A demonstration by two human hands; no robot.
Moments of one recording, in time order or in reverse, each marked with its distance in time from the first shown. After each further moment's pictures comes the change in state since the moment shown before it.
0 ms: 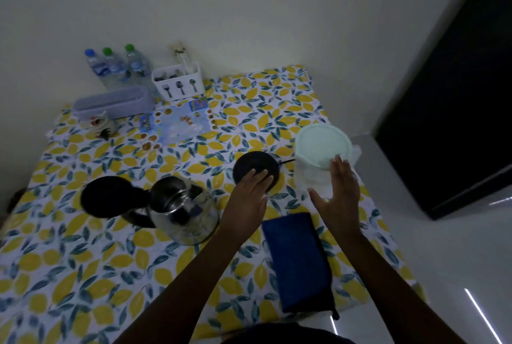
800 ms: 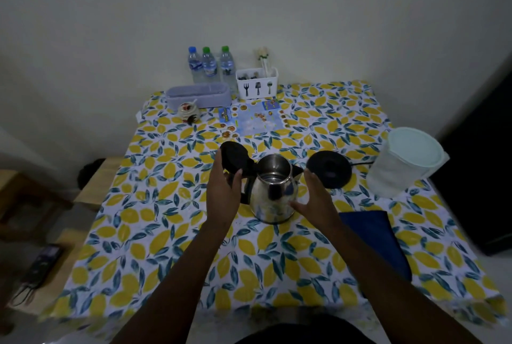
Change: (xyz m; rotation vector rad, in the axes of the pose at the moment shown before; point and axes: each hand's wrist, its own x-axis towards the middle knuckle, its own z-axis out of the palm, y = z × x) left_hand -0.141 -0.144 -0.156 -0.400 0.476 -0.553; right_hand -0.067 -0.195 0.129 0.155 -0.475 -0.052
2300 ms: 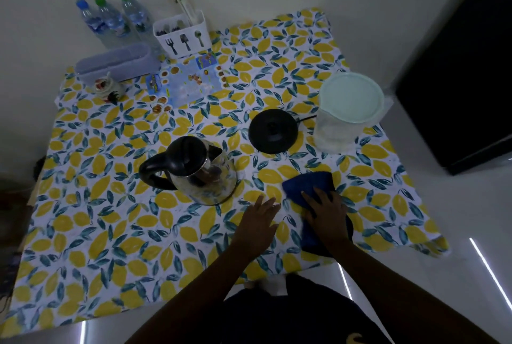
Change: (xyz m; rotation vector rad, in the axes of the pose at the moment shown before) left_hand -0.127 -0.016 0.211 0.596 -1.001 0.244; right_hand -0.096 0.184 -0.044 -0.492 -0.142 0.242
